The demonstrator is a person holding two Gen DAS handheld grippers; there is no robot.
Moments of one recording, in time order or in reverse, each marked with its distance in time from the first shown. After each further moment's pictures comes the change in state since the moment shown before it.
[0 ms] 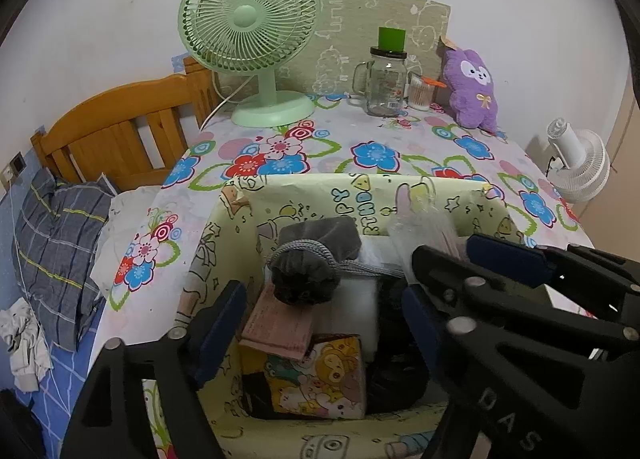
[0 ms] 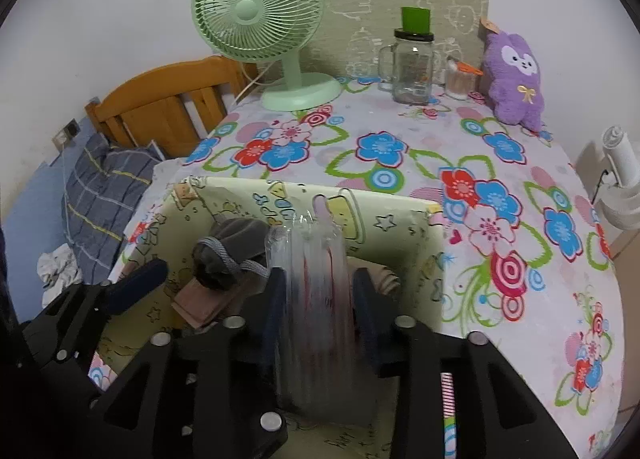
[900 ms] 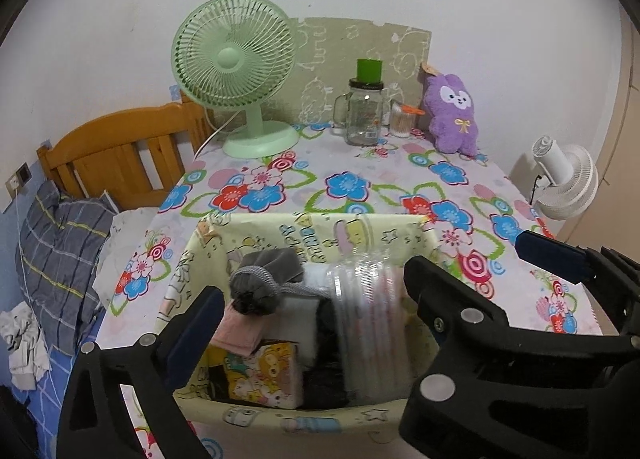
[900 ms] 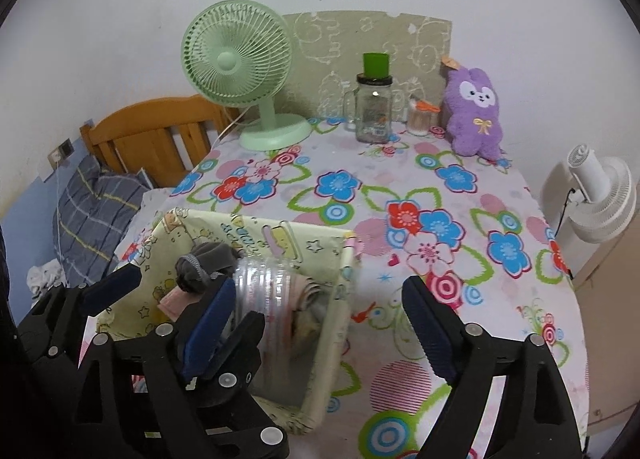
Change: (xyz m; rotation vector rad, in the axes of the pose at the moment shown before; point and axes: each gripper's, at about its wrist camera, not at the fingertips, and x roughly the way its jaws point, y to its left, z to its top) left arm -0.036 -0.041 0.008 -0.002 -0.079 -0.010; right arm -0.059 -0.035 -0.005 0.001 -0.132 -0.057
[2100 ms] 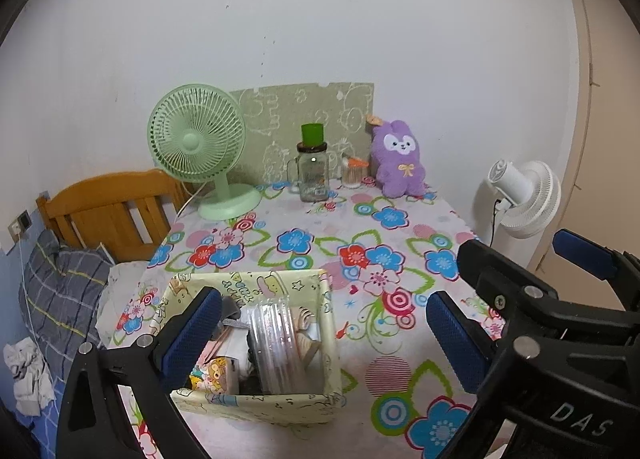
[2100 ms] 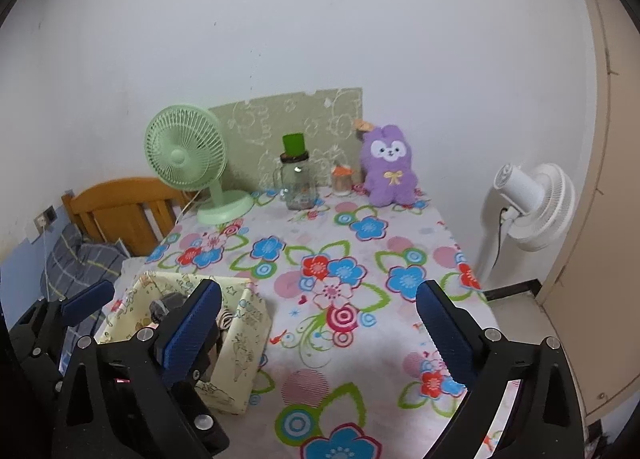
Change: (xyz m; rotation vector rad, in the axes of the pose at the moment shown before) left arm -0.080 -0.077 0.012 0.073 -0.167 -0.029; right arm -0.118 -0.084 -0.016 0.111 -0.244 -0.103
